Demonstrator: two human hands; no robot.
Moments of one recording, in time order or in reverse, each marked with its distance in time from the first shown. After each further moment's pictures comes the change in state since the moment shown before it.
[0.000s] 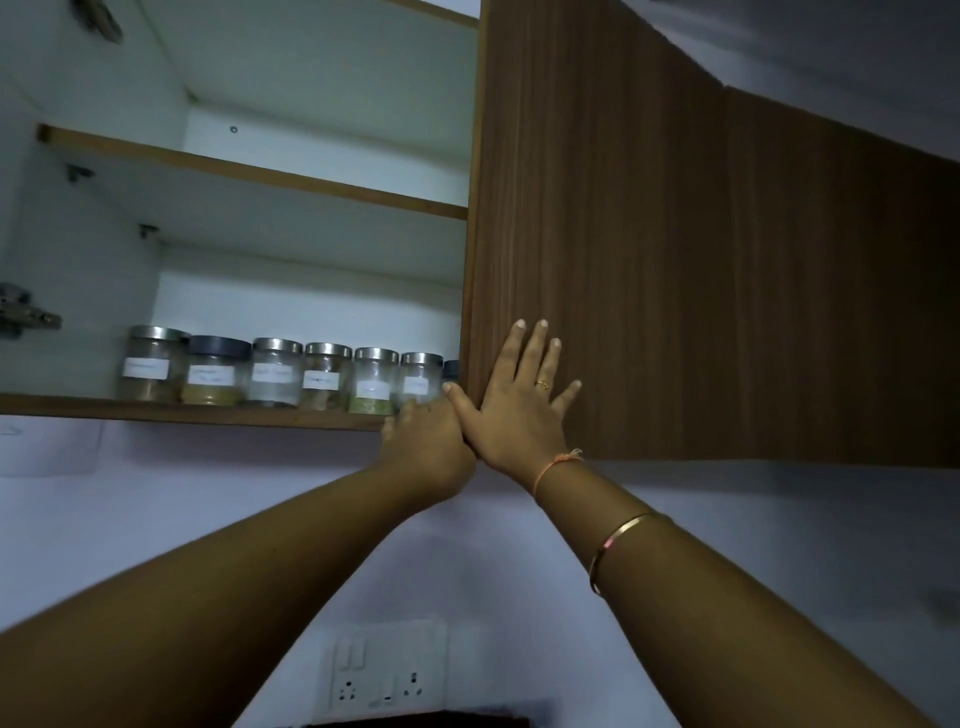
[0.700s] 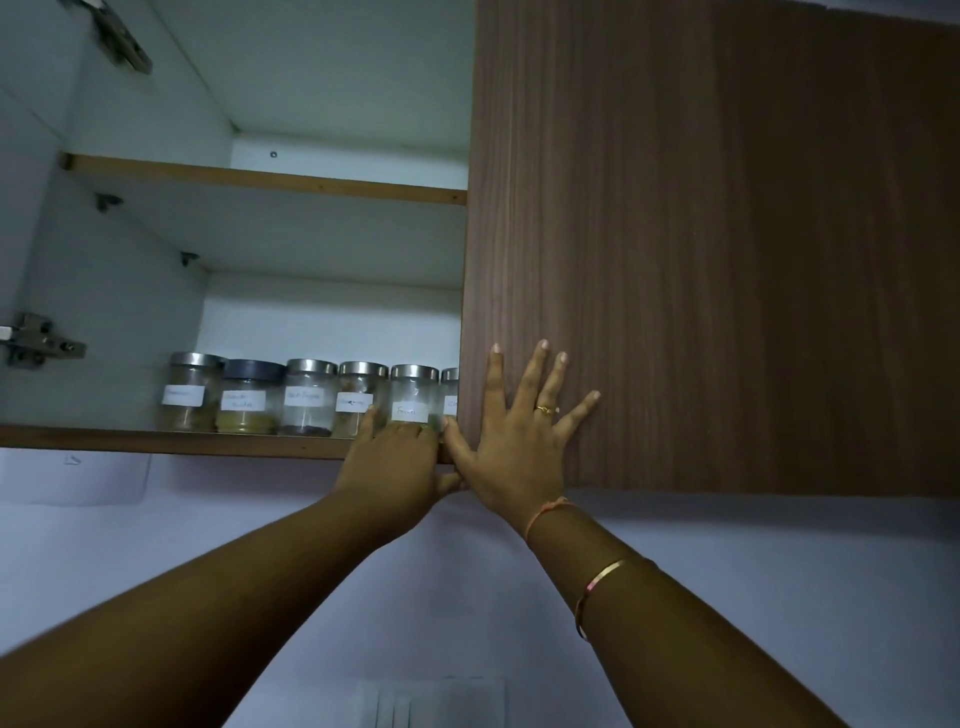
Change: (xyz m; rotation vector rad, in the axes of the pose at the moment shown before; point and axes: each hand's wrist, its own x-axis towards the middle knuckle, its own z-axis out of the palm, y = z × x) left_hand 0.060 -0.074 0.028 0.553 0.064 0.088; right_hand 0.047 0.017 0.106 -0.092 0.174 -0.150
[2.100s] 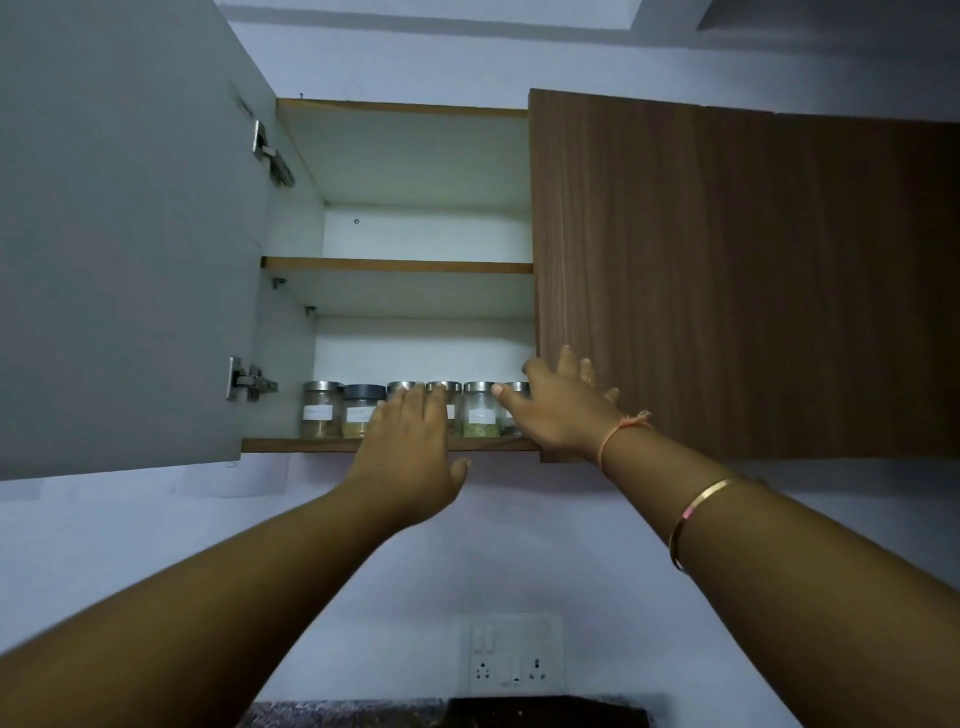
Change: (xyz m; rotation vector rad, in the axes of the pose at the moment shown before) left_hand -0.161 -0.063 -0.157 -0.077 0.151 -0.048; right_hand -0.033 -0.106 -0.228 0.181 -0.531 0.107
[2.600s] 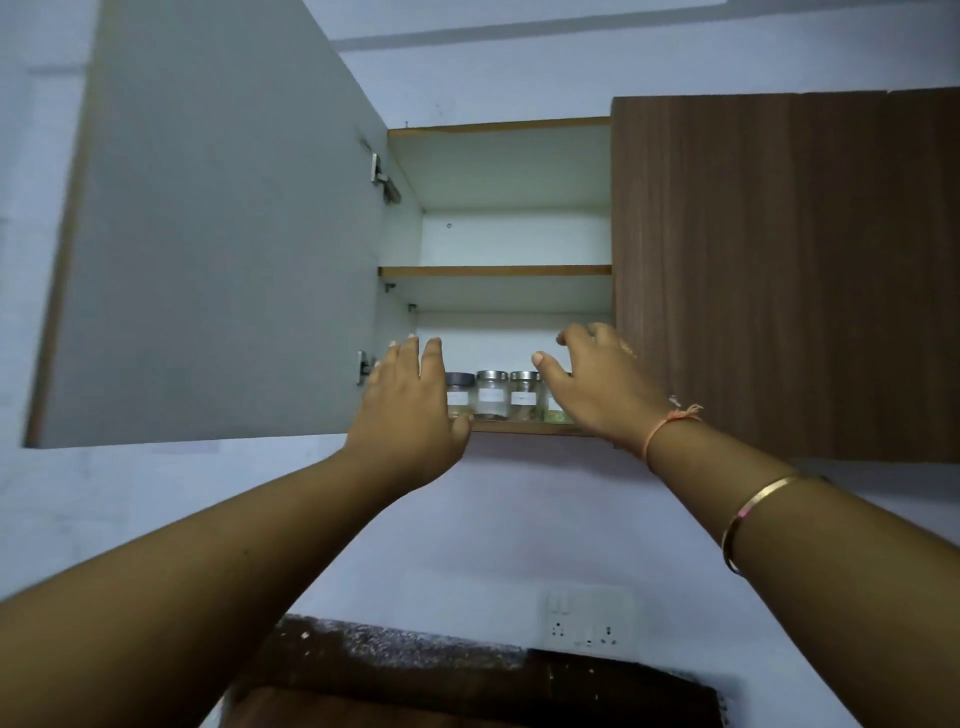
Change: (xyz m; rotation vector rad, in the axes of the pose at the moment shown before) left_hand -0.071 -0.021 -0.125 0.015 0.068 -0.198; right_hand -0.069 -0.061 -0.050 0.157 0.156 -0.223
